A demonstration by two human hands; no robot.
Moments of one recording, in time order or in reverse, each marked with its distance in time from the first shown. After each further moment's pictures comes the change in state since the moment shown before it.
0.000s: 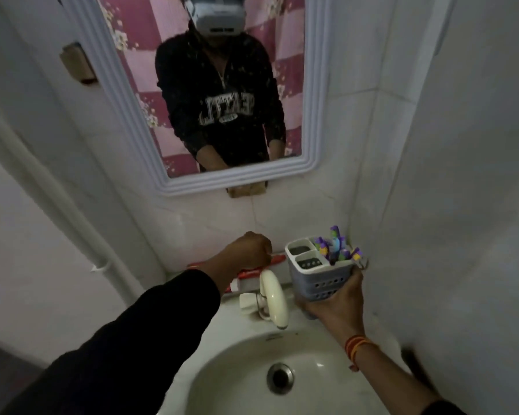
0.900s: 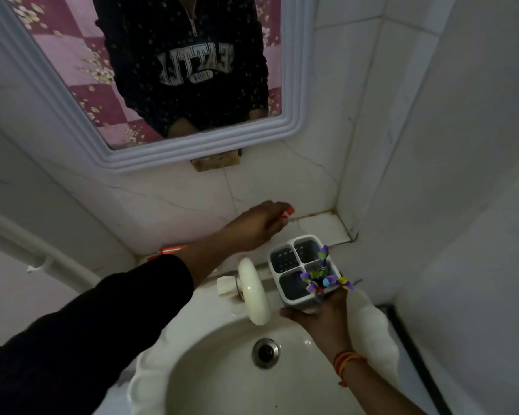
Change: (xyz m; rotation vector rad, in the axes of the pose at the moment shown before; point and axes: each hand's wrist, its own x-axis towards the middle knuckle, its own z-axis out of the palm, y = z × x) left_hand 0.051 0.017 0.025 -0.233 0.075 0.361; right_hand -0.016 0.085 0.012 0.122 -0.175 0.146
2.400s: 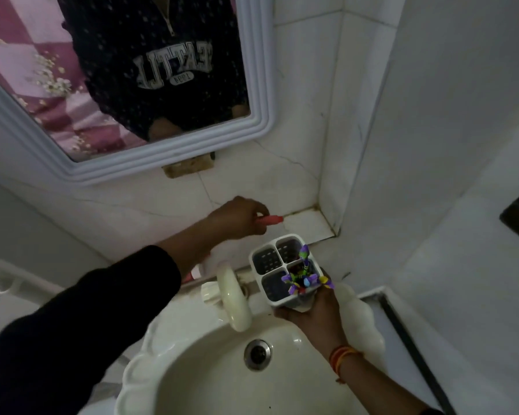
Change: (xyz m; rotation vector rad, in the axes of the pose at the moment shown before) left_hand 0.032 0.021 -0.019 0.253 -0.201 -0.199; right_hand 0.004 0.006 -0.013 -0.056 0.014 -0.018
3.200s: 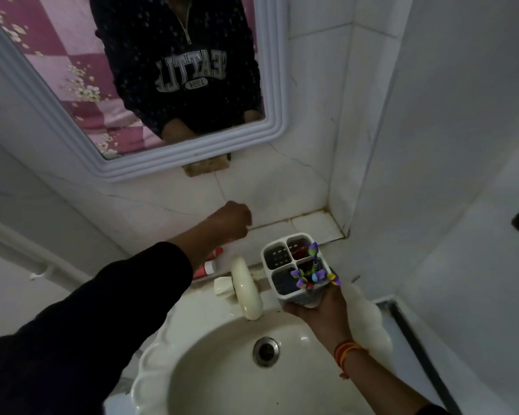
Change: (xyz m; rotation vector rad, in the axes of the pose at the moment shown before) left_hand -0.018 -0.035 0.011 0.101 0.023 -0.134; right_hand -0.004 -0.002 0.000 0.020 0.014 0.020
